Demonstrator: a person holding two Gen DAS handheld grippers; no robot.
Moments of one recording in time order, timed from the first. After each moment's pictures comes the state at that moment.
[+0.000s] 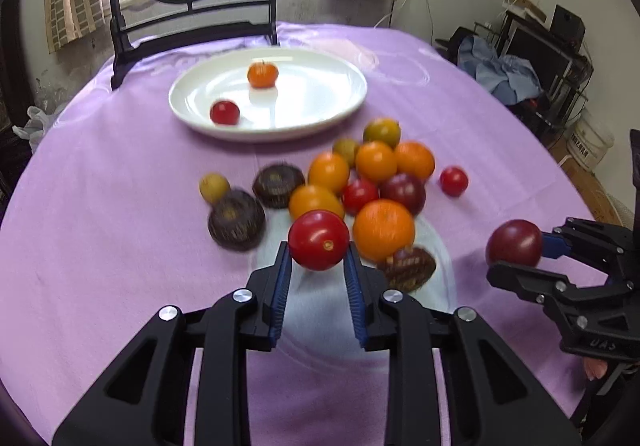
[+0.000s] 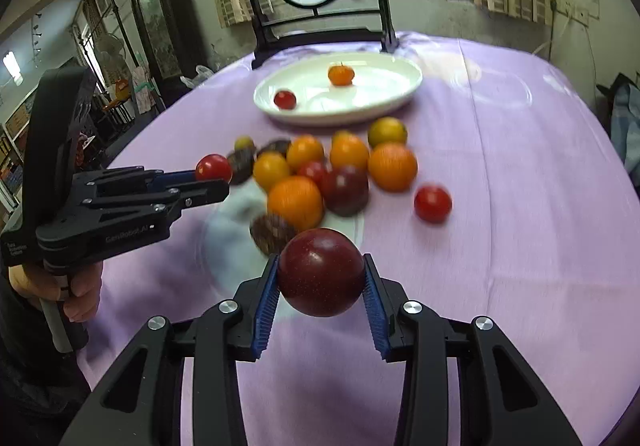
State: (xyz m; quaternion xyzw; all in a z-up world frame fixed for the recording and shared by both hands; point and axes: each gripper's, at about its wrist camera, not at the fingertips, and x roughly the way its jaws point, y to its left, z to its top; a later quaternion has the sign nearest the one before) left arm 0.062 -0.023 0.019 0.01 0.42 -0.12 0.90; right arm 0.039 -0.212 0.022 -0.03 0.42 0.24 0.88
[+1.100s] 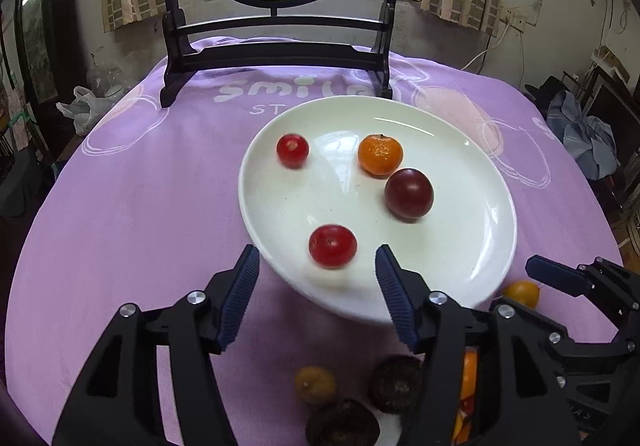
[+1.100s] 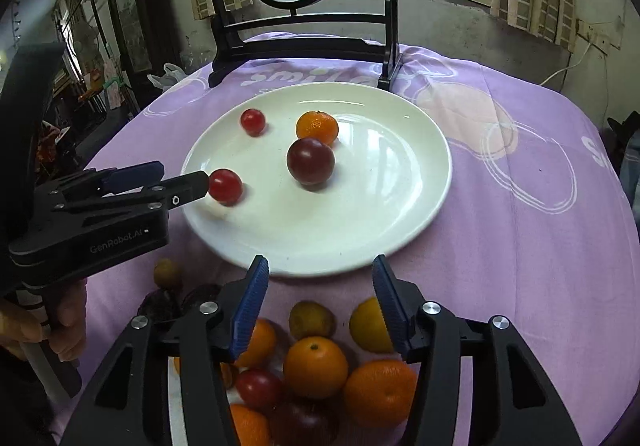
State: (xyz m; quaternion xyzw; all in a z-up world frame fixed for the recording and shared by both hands) left arm 0.208 0.024 0.024 -0.03 0.42 0.01 0.91; right arm 0.194 -0.148 0.021 -0.06 0.44 0.21 0.87
